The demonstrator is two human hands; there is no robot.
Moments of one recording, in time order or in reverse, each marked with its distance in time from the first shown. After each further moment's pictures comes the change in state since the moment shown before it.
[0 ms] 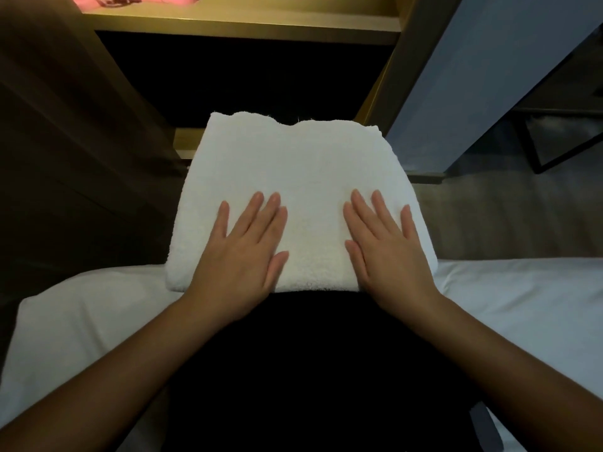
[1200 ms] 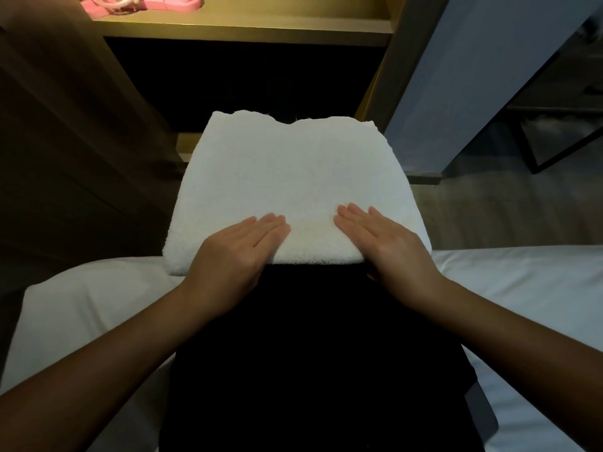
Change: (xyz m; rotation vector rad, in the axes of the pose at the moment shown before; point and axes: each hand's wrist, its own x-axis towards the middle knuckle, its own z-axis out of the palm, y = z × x) left_hand -0.023 0.014 0.000 -0.154 0.457 0.254; right_hand -0.025 0.007 -0.003 0.083 0.265 -0.297
